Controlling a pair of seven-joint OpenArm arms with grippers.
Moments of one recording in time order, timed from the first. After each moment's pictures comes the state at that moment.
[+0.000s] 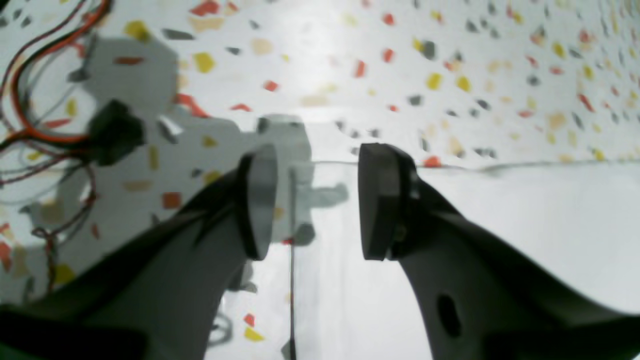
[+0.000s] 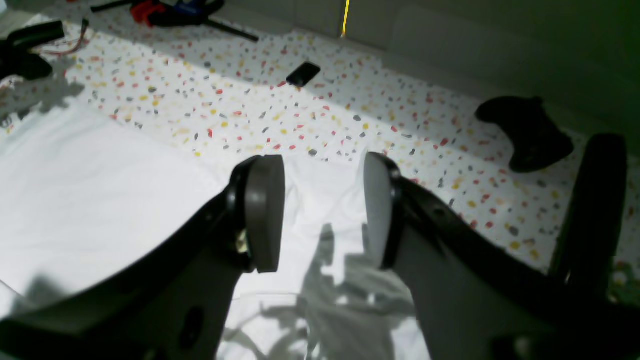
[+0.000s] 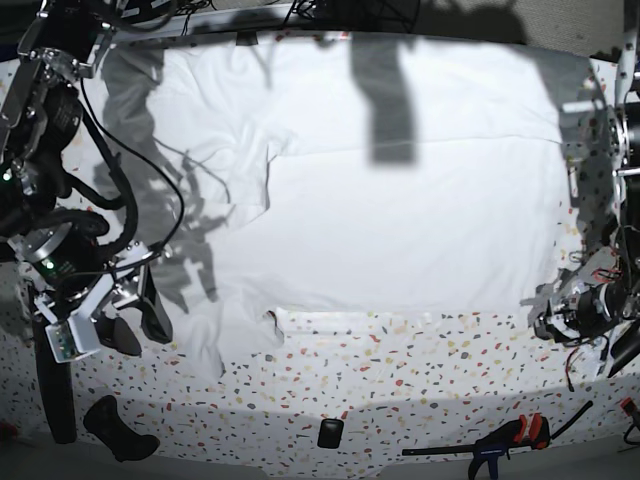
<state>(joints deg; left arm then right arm) -40.9 -25.6 2.9 29.6 -30.4 -28.5 34.9 5.4 21.3 17.6 118.3 35.5 33.7 -53.9</state>
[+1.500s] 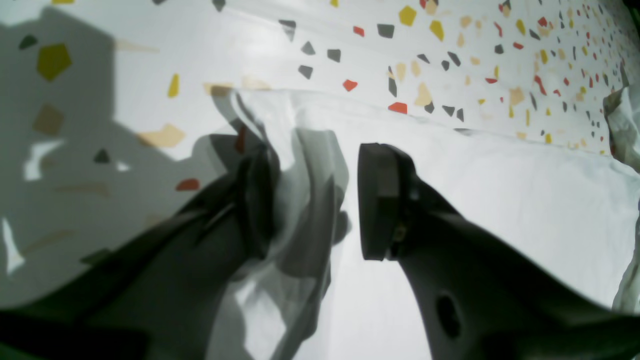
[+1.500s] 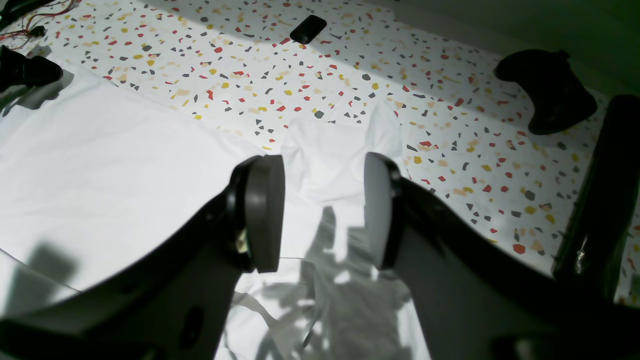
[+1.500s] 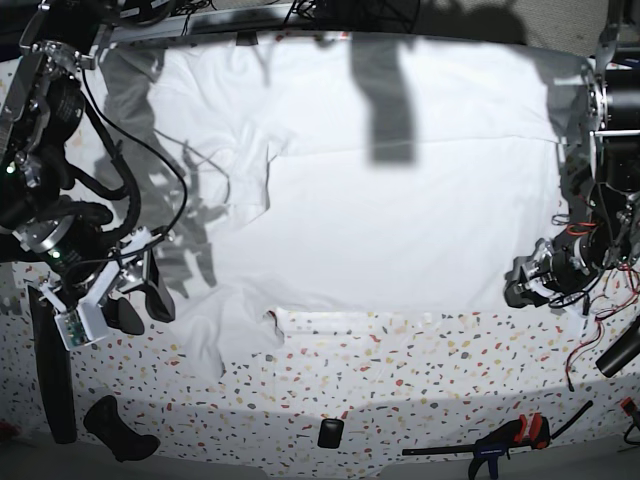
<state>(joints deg) -32.8 -22.9 2.7 28.8 -41.4 -35.1 32.0 3.6 21.2 17.6 118.3 35.6 33.7 -57.5</state>
